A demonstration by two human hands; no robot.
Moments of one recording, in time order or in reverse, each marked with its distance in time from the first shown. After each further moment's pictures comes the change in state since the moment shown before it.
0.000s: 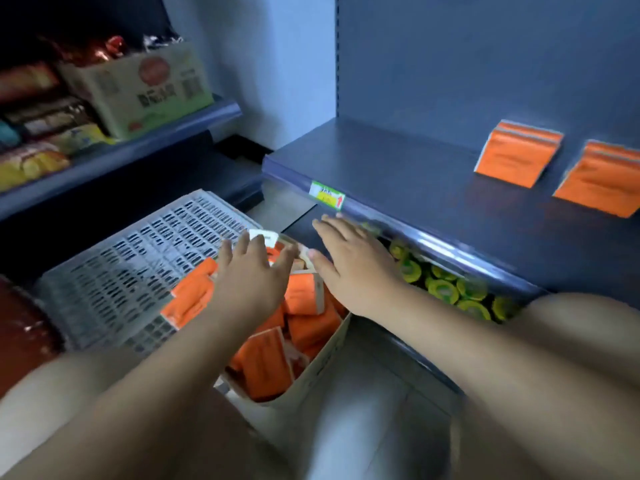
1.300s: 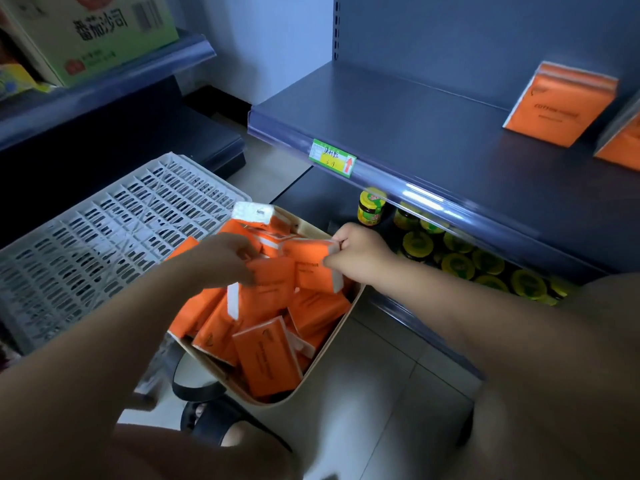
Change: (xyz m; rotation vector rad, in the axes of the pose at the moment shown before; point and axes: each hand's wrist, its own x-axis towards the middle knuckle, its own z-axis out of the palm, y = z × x) left_hand 0.099 -0.085 0.007 0.078 -0.505 -0.035; right_hand 0.040 0.036 0.100 0.559 -0.248 0.592
